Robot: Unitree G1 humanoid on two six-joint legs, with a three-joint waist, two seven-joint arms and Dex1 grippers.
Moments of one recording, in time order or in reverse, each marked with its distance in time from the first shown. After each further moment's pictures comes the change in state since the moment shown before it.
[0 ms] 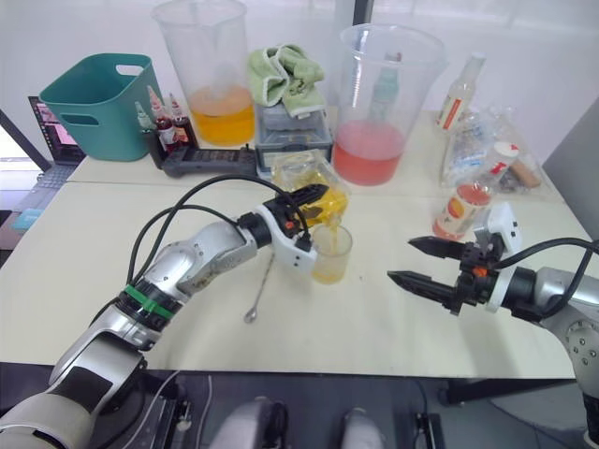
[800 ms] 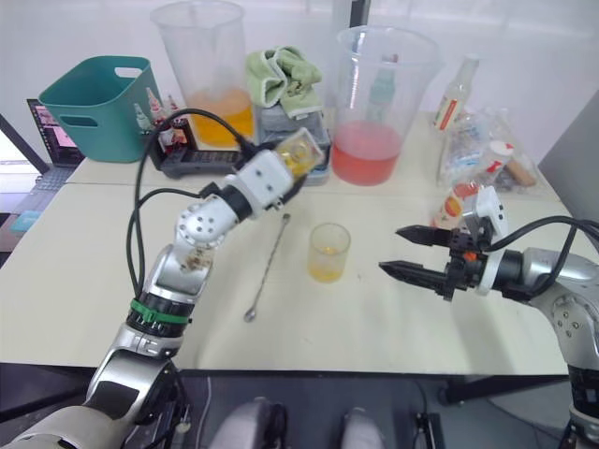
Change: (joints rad) left arm 0.071 -0.232 0.464 -0.198 -0.751 0.700 -0.248; right arm -0.189 0.000 0.130 0.133 -0.047 -0.009 0.109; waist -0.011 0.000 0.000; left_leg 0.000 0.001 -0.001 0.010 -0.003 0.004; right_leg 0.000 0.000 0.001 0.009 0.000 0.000
